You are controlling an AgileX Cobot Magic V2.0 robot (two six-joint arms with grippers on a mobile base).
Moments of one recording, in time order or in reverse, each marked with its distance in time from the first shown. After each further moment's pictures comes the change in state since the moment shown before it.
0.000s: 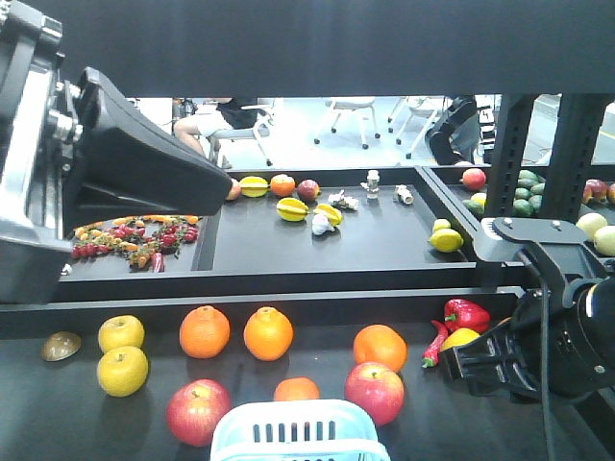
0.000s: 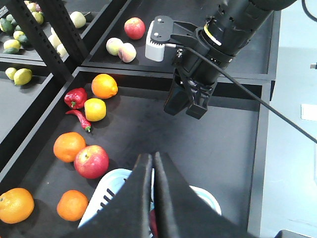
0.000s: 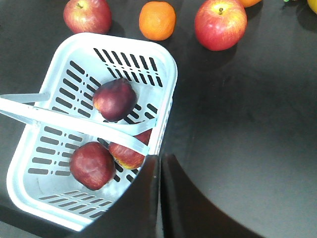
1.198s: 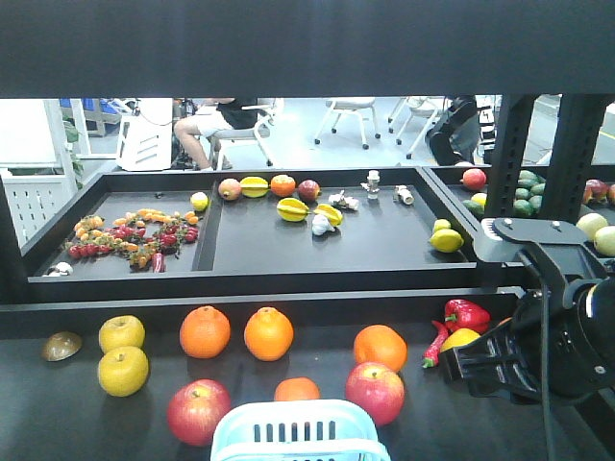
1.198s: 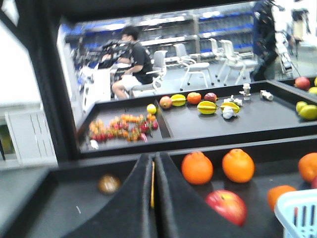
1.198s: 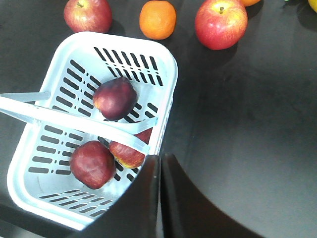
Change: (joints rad) left arm 0.612 -1.167 1.648 0.133 -1.114 -0.262; right arm 0.000 0.000 0.000 0.000 0.003 0.000
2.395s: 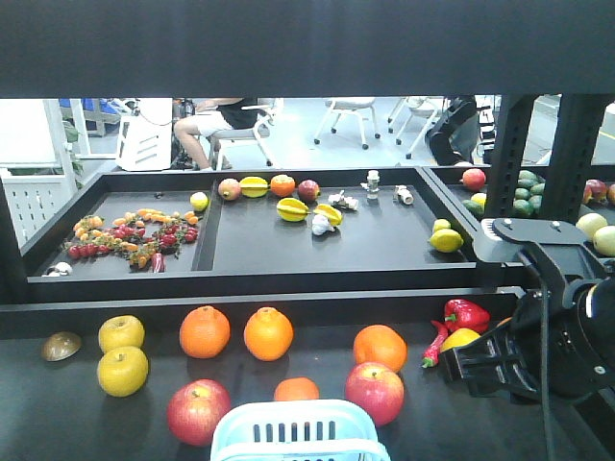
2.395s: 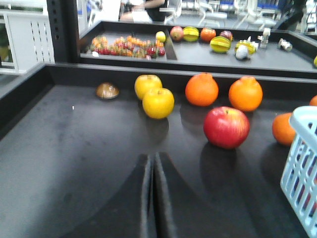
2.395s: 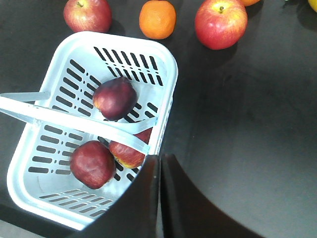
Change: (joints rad) left arm 0.004 -0.139 0.334 0.338 0.020 -0.446; right arm 0.000 0.000 0.000 0.001 0.001 0.000
